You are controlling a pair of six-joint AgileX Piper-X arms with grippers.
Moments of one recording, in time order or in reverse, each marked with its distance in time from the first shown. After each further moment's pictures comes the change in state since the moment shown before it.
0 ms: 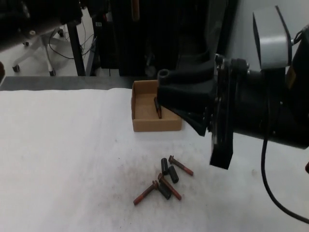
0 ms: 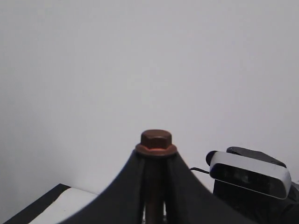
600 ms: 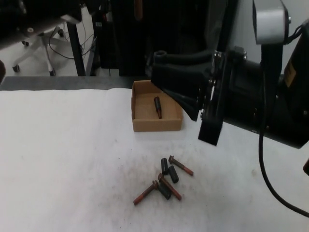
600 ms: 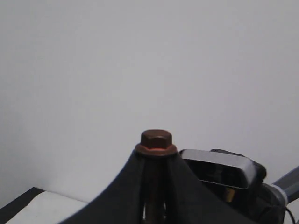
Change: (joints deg) left arm -3.2 0.0 0.0 -3.0 1.7 -5.0; right arm 1.5 0.0 -1.2 0.5 9.0 9.3
